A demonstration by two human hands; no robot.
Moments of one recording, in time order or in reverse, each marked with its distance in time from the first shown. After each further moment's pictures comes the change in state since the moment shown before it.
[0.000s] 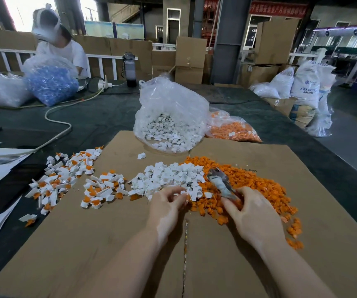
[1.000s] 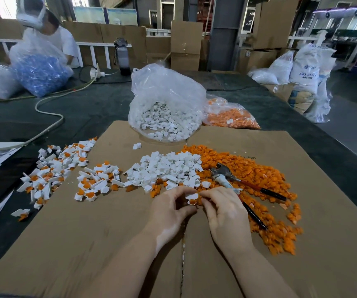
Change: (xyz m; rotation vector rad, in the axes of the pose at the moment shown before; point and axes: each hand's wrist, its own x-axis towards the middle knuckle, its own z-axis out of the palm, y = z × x) left_hand -0.012 -0.013 -0.003 0.383 -0.222 0.233; right_hand -0.025 -0.019 0.043 0.282 0.286 -0.401
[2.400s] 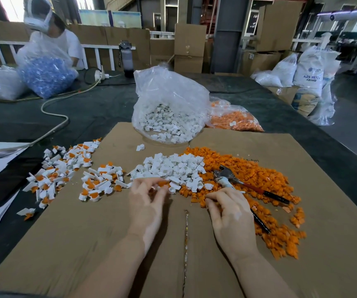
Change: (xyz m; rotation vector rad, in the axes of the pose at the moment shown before) left_hand -0.004 -0.004 -0.025 -0.138 0.466 -0.058; right_hand -0.001 0.003 0.000 -0.004 0.052 0.042
